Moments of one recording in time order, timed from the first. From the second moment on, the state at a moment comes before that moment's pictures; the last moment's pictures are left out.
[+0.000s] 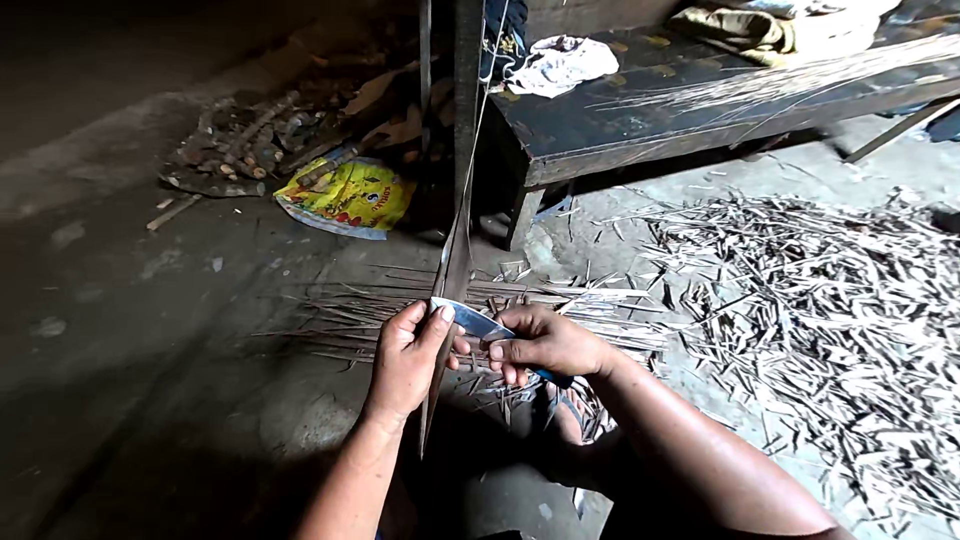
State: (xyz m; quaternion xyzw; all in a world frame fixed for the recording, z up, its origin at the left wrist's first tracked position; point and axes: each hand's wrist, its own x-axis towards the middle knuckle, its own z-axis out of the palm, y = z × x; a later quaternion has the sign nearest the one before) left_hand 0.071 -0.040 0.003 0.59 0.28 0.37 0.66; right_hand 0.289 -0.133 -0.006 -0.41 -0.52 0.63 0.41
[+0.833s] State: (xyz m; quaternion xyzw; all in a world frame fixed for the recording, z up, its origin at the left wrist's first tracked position) left_hand 0.070 -0.037 0.008 0.58 0.23 0.42 0.67; right_hand 0.289 -0.143 0.007 -0.45 -0.56 0.56 0.43
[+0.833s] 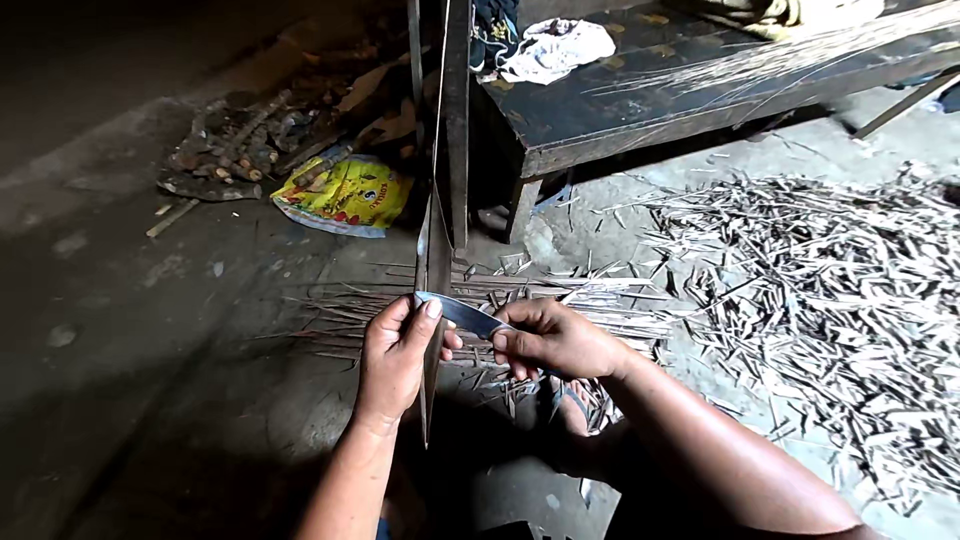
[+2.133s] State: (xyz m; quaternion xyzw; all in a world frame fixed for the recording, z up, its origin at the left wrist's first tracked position) left_hand 0.073 -0.050 -0.001 0.65 0.22 0.34 0.64; right_hand 0.280 -0.137 0.004 -0.36 -0.54 0.59 0.48
